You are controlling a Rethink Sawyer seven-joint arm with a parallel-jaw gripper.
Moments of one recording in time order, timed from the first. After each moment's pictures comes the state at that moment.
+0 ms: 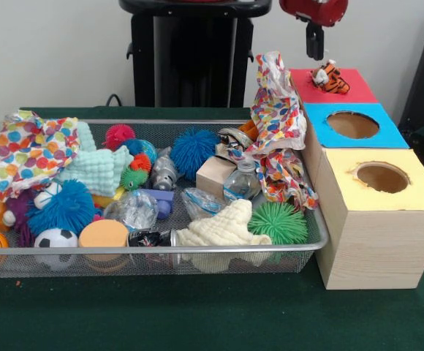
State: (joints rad) arm -0.08 -0.98 0.04 2.35 0.51 0.35 2.17
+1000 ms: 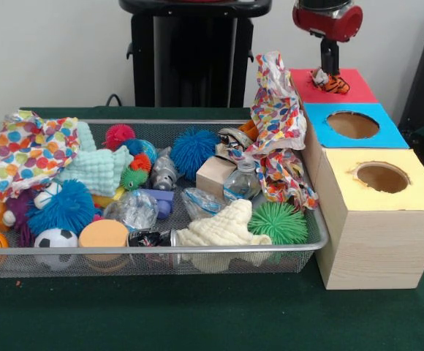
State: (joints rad) arm -0.11 -0.94 0.14 2.35 0.57 0.25 2.17
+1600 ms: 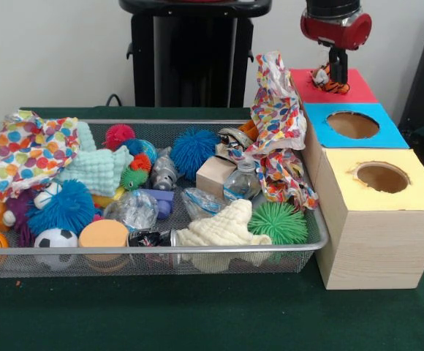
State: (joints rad) arm -0.14 -0.91 0.21 2.35 0.58 0.17 2.17
